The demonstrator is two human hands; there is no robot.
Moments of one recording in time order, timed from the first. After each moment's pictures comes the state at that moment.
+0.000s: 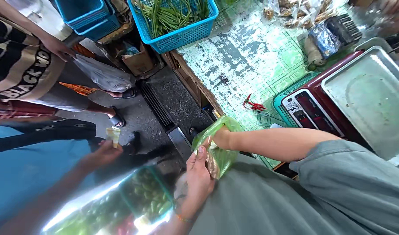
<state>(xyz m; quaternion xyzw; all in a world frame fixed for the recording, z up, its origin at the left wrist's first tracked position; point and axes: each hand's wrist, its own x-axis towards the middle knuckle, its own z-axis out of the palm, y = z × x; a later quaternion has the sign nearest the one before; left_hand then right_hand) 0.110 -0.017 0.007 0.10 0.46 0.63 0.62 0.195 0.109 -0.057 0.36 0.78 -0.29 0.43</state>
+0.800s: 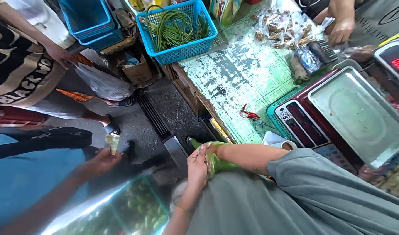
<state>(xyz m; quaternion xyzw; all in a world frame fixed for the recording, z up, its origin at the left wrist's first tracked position) 0.091 -0.005 -0.048 0.19 0.54 0.52 0.63 0.174 0.078 -0.057 0.48 0.66 -0.56 0.14</state>
